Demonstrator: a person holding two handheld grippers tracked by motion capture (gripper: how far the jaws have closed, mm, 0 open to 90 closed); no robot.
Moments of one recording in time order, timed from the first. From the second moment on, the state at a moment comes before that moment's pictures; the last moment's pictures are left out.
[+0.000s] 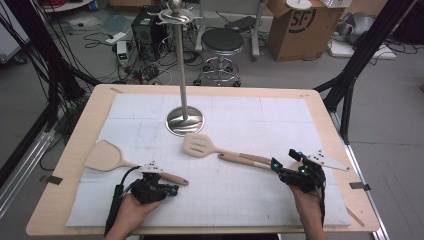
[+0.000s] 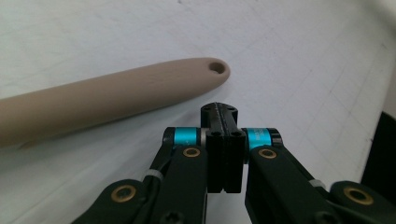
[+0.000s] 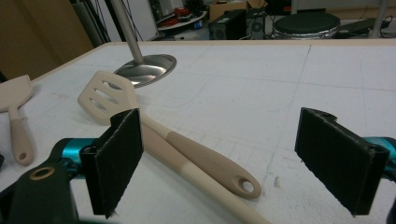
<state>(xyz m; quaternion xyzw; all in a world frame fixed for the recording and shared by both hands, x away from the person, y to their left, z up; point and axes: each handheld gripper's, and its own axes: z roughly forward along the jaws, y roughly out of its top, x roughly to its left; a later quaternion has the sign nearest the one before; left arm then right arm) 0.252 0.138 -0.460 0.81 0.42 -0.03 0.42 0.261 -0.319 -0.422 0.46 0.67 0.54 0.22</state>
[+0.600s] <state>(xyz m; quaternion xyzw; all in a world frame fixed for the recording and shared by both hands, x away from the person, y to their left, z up) 0.294 0.111 -0.464 0.77 0.46 -0.02 0.44 0.260 -0.323 -0.421 0.46 0.66 0.54 0.22</state>
